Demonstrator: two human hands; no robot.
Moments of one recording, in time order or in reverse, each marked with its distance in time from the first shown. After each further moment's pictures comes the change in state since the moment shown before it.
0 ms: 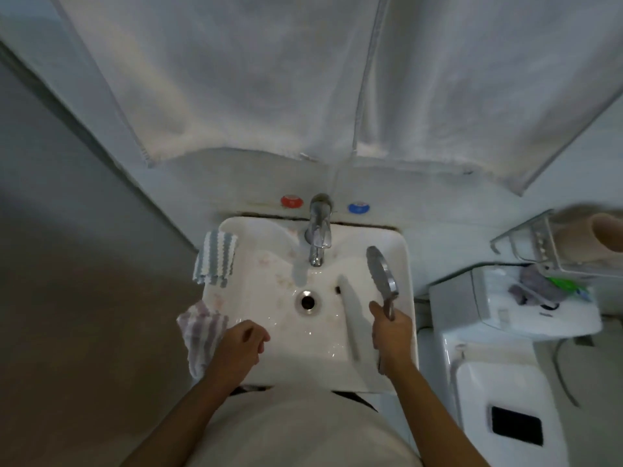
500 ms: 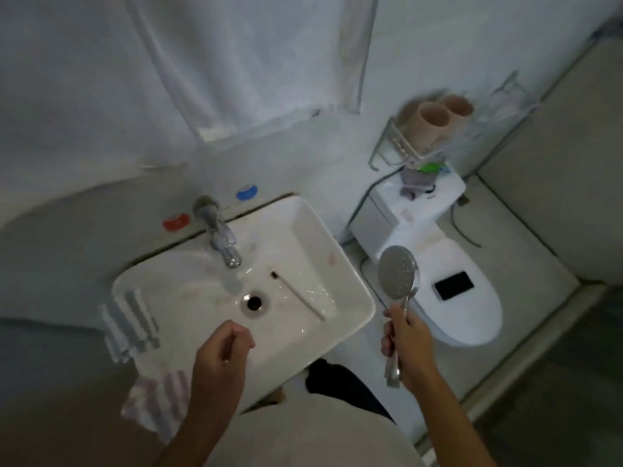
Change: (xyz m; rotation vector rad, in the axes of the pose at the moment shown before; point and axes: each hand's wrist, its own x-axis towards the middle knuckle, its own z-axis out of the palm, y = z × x) left_hand -0.039 0.062 0.010 0.126 -0.306 0.547; right_hand -0.119 0.063 -0.073 0.426 0.357 0.167
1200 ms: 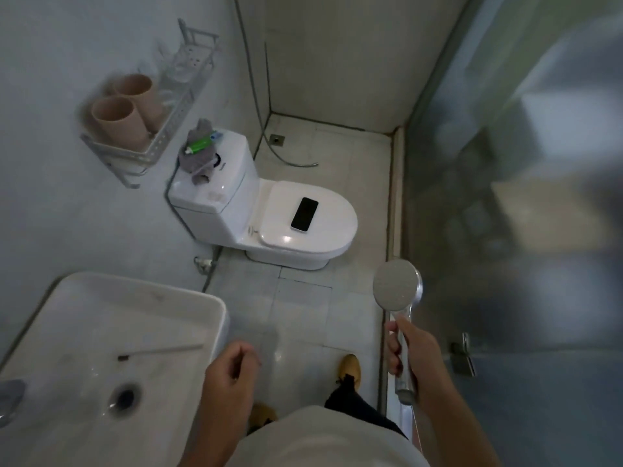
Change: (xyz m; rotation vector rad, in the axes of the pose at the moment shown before) left_hand -0.086 0.043 0.171 0.189 -0.776 0.169; right_hand -0.142 0.107 -0.201 0.738 0.456 0.253
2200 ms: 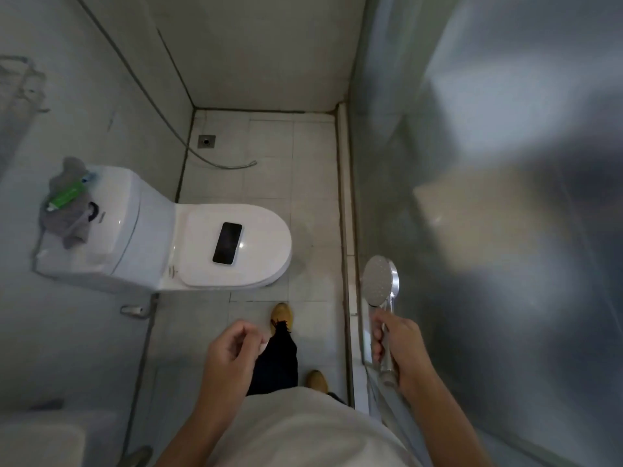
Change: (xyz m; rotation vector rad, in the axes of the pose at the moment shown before) left_hand 0.139 0.109 0.261 0.019 -0.285 -0.090; right_hand 0.148 -0.170 -0.136 0.009 0.172 0.061
